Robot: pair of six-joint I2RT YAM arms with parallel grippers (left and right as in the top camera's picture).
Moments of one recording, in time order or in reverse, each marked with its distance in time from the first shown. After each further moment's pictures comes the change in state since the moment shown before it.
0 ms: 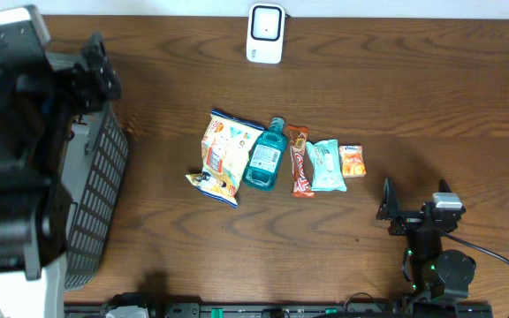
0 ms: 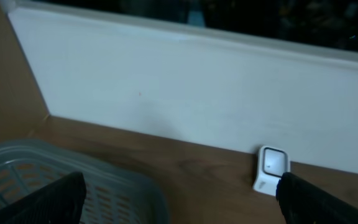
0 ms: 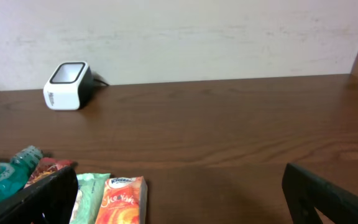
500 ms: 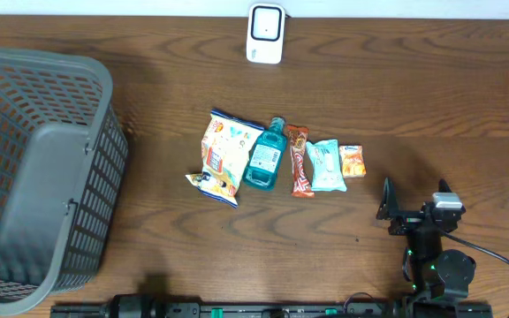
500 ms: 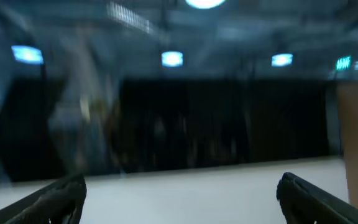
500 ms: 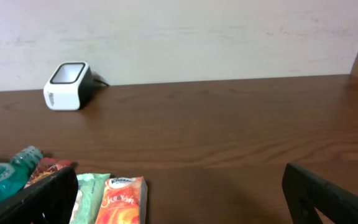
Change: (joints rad) left arm -0.005 -0.694 0.010 0.016 0.283 0.020; right arm 0.000 0.000 0.000 0.000 0.000 0.000
